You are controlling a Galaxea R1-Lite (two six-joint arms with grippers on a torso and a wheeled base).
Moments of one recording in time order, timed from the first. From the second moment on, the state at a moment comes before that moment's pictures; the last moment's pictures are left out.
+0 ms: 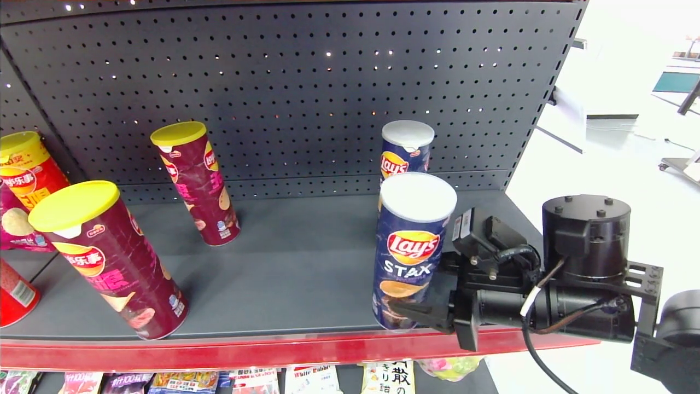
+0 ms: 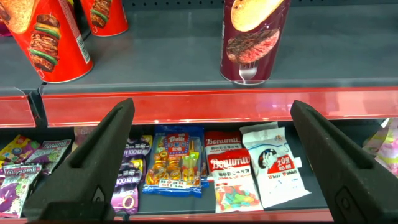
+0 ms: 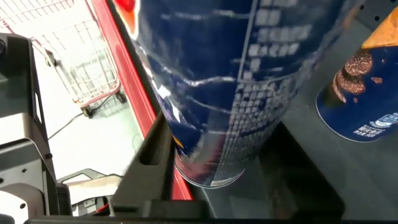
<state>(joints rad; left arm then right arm) 0.00 0.00 0.00 0.00 0.02 0.01 0.65 1.65 -0.60 -0.70 0.42 -0.30</state>
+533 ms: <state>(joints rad) 0.00 0.00 0.00 0.00 0.02 0.01 0.65 1.63 -0.57 -0.71 0.35 -0.26</state>
